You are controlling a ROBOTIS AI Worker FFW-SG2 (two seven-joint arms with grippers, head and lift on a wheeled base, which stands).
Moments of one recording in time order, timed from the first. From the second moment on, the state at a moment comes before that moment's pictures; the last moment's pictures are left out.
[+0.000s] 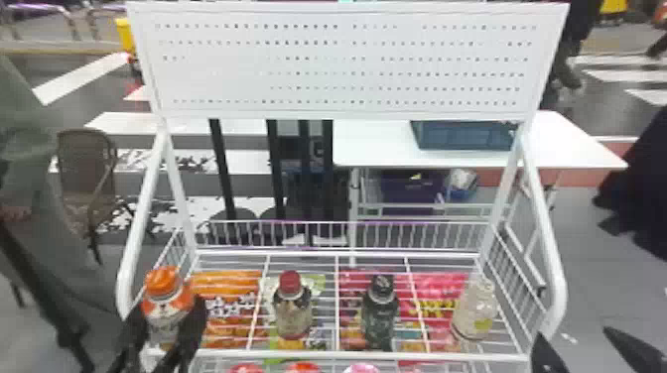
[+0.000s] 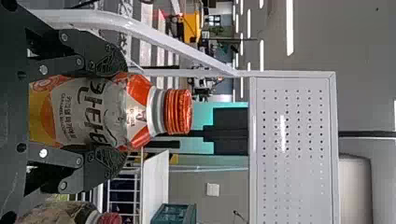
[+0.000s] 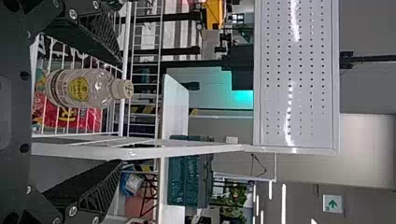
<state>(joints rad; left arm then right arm) 0.53 0.23 -0.07 -2.05 0.14 -0.10 0.23 0.72 -0.17 -0.16 -2.28 -0.20 0.06 0.11</state>
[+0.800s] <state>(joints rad) 0.73 0.23 -0.06 -2.24 0.08 -0.10 0.26 0.71 -0.17 -0.15 -2.26 -0.20 0.06 0.11</state>
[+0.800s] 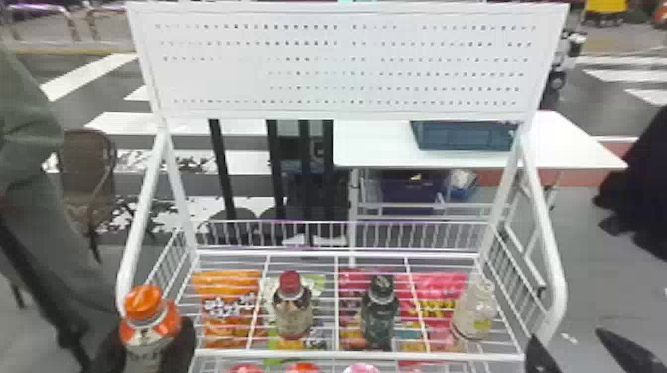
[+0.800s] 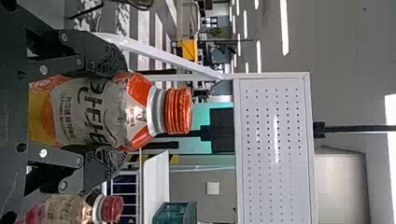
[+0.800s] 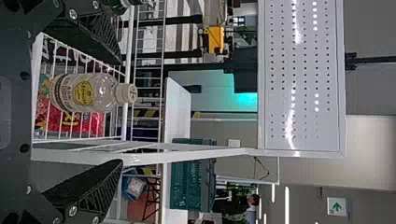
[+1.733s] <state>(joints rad) 0.74 0.23 -0.07 -2.25 0.07 -0.10 0.26 0.71 -0.18 -0.15 -2.27 -0.21 0.06 0.11</state>
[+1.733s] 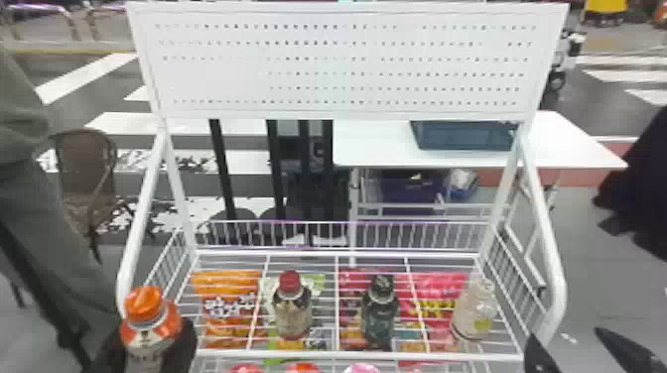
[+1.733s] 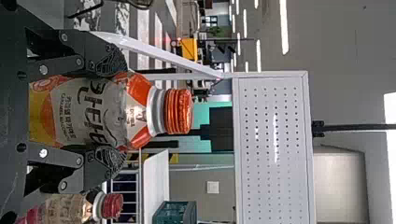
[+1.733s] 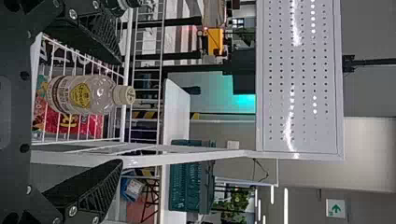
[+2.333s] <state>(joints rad) 0.75 0.23 -0.07 -2.26 0.05 -0.10 0.26 0.70 -0.18 -0.15 -2.27 -0.21 0.06 0.12</state>
